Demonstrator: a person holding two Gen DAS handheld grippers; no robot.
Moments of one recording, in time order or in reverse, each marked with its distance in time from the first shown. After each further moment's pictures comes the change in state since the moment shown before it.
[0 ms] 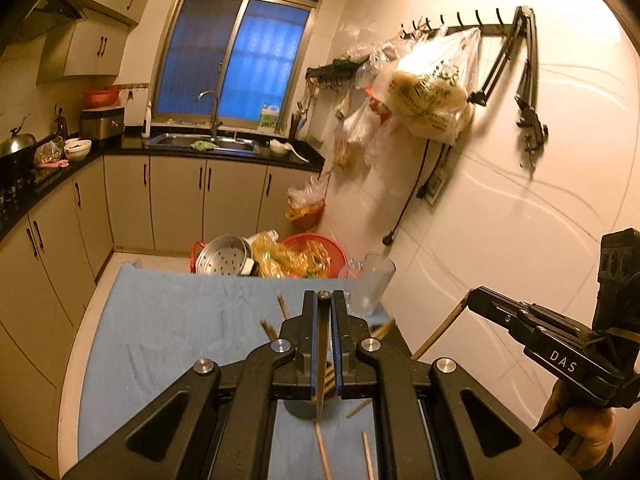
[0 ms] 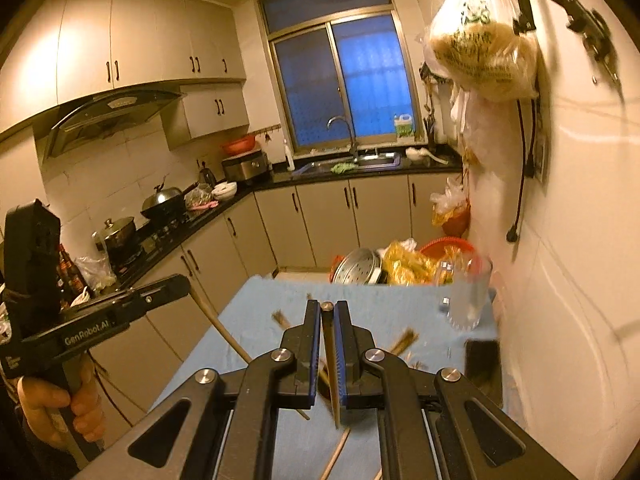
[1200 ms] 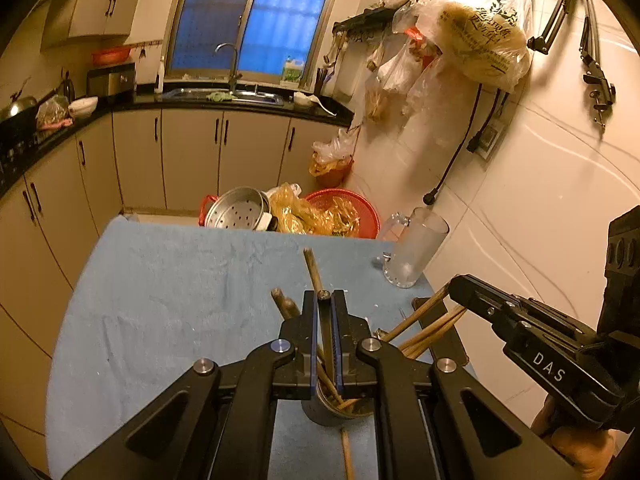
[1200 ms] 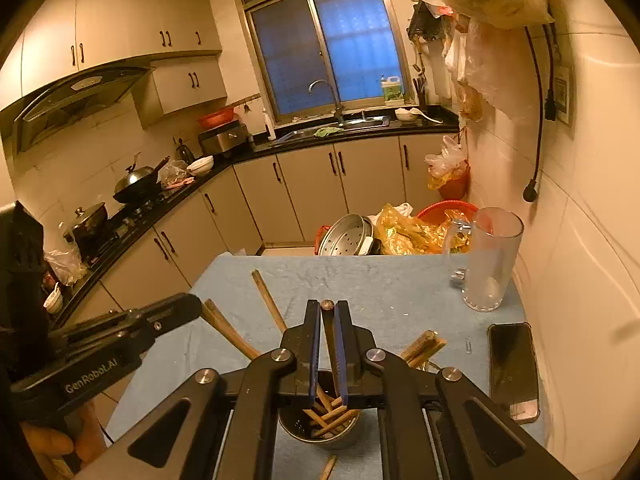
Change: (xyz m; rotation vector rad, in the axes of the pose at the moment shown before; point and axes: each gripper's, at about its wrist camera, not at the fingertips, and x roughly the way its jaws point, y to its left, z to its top) left arm 0.119 0.030 -0.049 -0.046 0.145 0.075; right arm 0.136 -0.040 -0.042 0.054 0.107 -0.030
